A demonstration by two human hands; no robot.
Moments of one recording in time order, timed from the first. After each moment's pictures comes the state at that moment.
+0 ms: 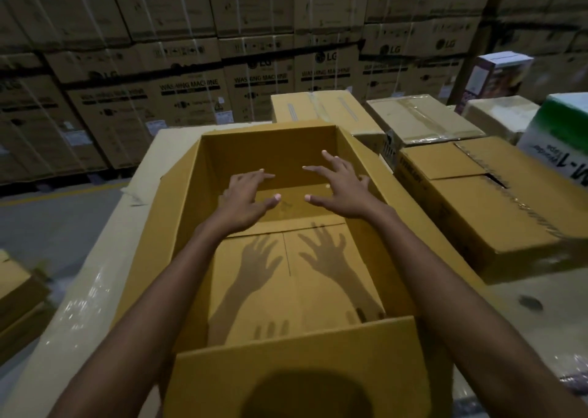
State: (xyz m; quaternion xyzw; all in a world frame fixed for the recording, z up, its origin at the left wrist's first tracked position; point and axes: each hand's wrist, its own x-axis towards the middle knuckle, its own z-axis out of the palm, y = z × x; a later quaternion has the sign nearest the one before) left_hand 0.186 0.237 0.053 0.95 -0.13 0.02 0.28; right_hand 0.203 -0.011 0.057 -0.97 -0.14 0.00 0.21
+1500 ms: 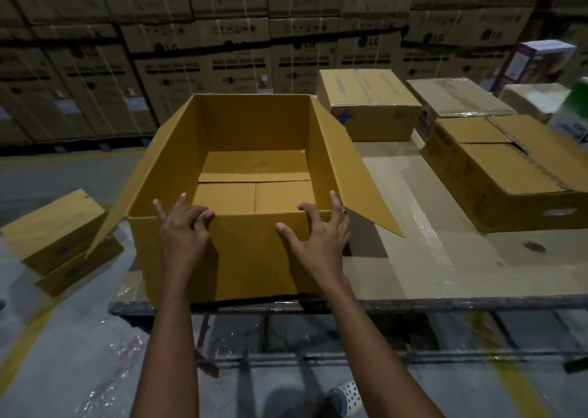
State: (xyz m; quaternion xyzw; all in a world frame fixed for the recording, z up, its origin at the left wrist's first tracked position) left_hand -0.106 0.423 -0.016 0.92 0.10 0.28 0.25; right_hand -0.085 0.176 -0.039 -0.93 -0.01 -0.11 0.35
